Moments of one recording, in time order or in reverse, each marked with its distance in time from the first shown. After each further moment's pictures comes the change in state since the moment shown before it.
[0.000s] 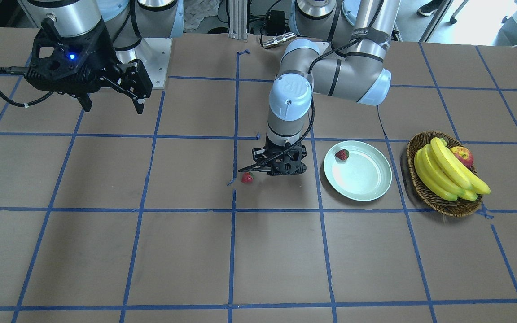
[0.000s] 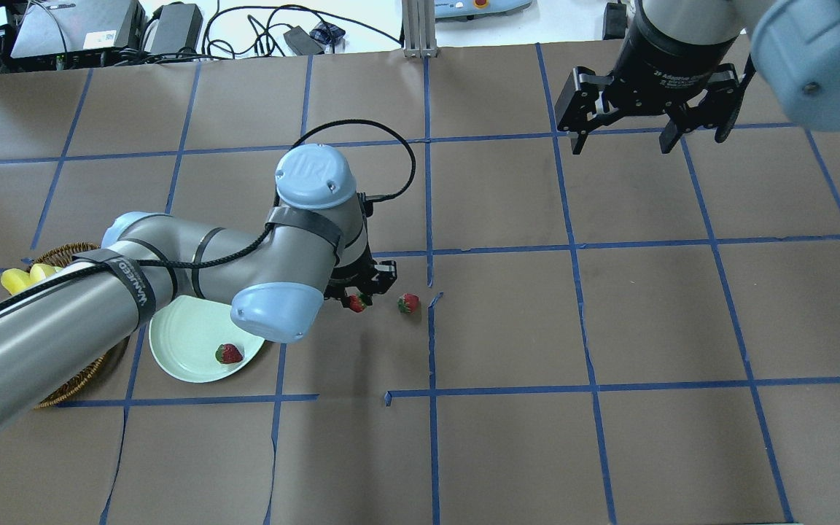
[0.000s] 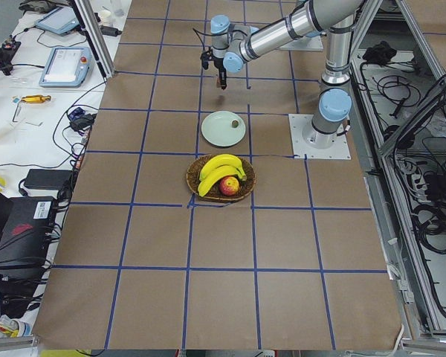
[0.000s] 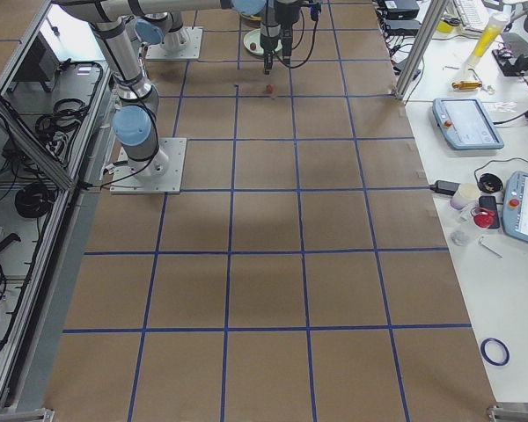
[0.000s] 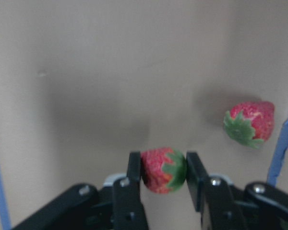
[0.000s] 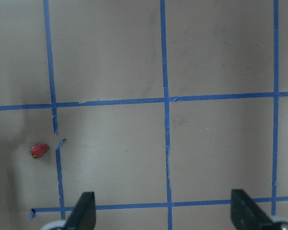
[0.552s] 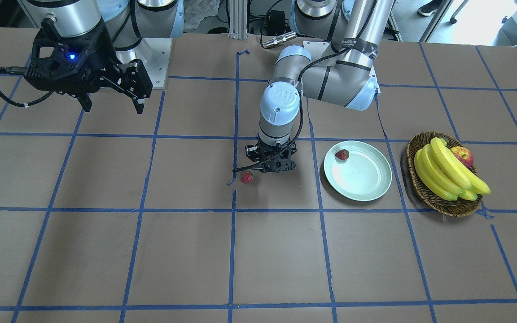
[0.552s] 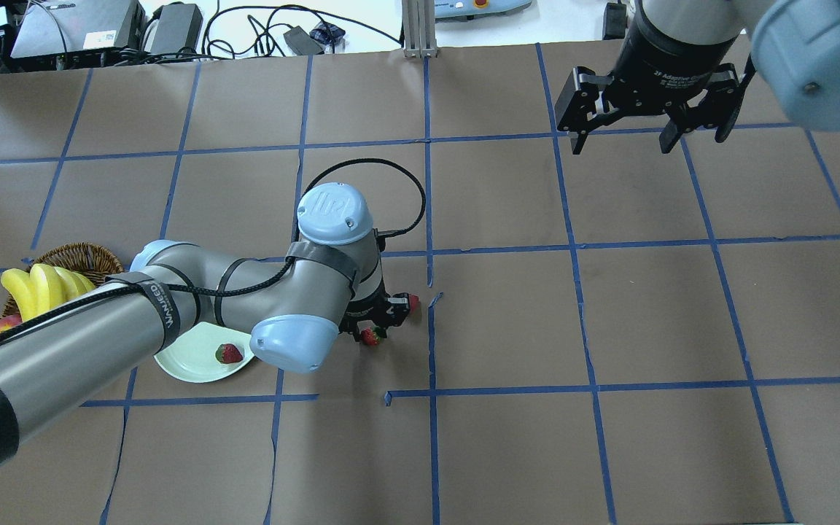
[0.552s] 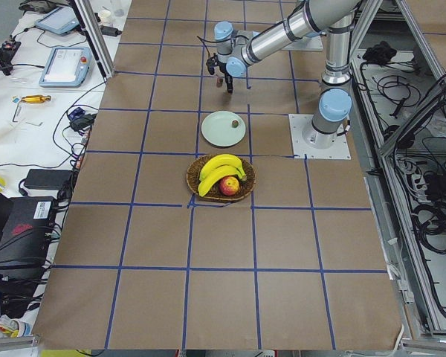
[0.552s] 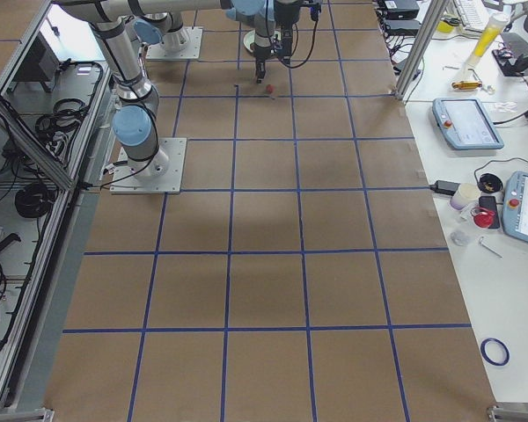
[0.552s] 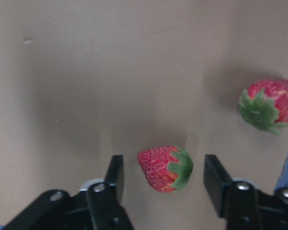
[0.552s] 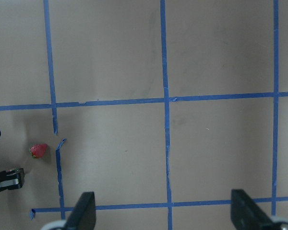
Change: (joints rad) left arm -0.070 -0.057 -0.094 0.090 -0.044 -0.095; right arm 0.000 0.000 0.000 0.000 0.000 0.000
